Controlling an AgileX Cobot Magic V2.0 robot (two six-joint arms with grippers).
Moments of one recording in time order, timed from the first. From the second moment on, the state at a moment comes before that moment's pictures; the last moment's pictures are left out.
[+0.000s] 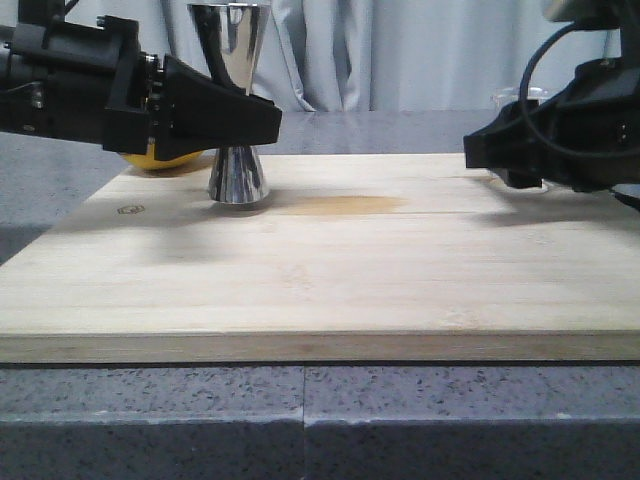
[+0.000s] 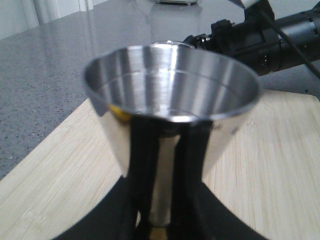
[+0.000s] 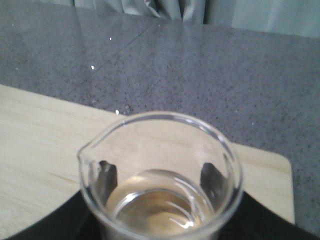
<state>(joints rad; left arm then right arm) -0.27 1.76 -0.90 -1.77 1.15 2.36 0.31 1.52 -0.50 0.07 -0.75 -0.08</state>
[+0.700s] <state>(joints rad) -0.29 1.76 -0.92 -1.77 1.15 2.34 0.31 1.24 -0.59 -0.01 -0.35 -0.08</state>
